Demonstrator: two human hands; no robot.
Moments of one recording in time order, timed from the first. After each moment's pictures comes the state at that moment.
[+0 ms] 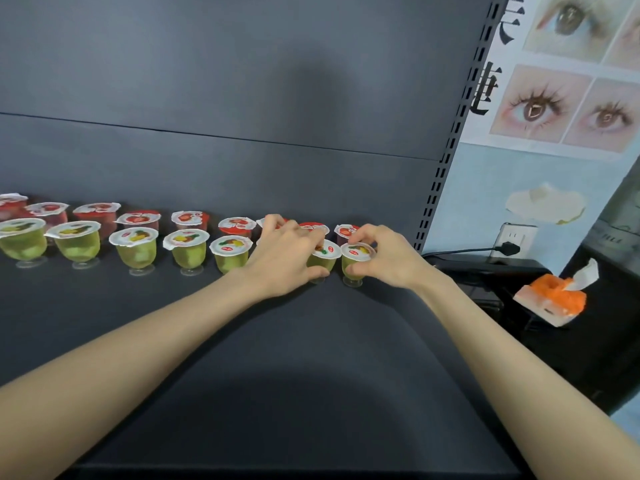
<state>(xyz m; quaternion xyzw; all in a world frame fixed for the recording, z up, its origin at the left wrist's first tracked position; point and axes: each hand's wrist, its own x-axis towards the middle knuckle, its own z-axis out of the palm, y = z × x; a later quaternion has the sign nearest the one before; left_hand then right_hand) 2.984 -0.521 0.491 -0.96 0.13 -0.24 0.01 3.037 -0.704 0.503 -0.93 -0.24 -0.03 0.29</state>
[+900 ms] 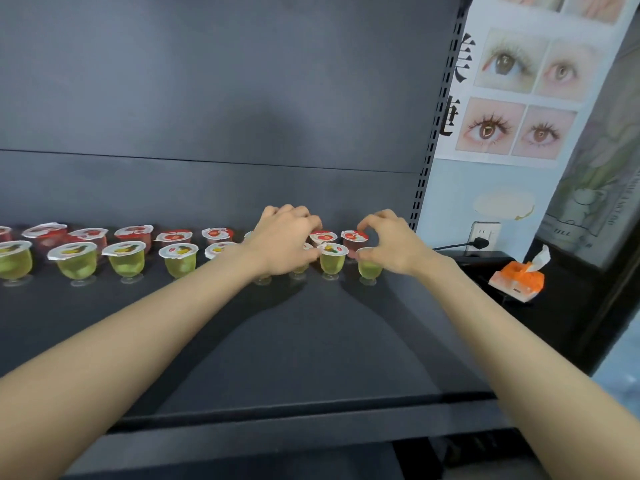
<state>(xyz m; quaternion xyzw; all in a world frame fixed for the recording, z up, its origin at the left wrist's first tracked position) 2.925 -0.483 0.545 -0.96 0.17 -0.21 0.00 2.959 -0.676 0.543 -0.96 -0.18 -0.12 0.16</state>
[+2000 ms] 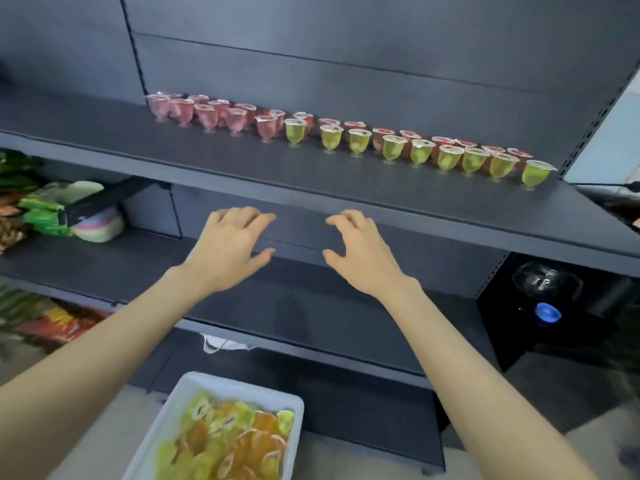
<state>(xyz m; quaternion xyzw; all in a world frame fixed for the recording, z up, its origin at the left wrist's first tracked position) 2.516 -0.202 0.411 -0.96 0.02 -0.26 0.03 2.605 -0.409 0.428 -0.90 -0.37 -0.06 0.21</state>
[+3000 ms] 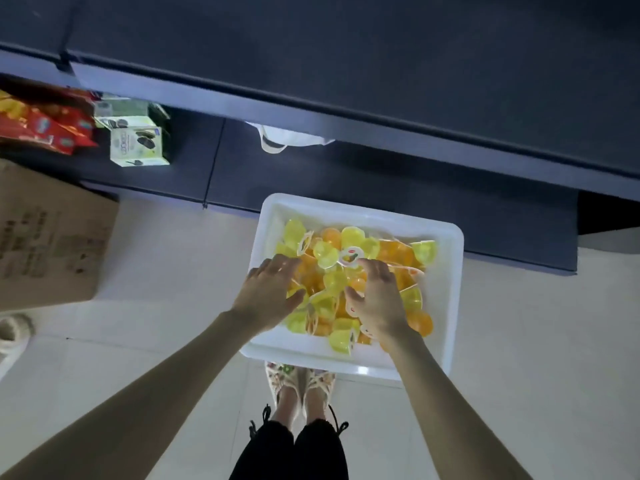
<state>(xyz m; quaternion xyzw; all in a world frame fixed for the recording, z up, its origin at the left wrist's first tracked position) 2.420 0.013 -0.130 -0.94 -0.07 0.23 -0.26 2.484 -0.174 -0.130 -0.92 -0.09 0.33 0.18</state>
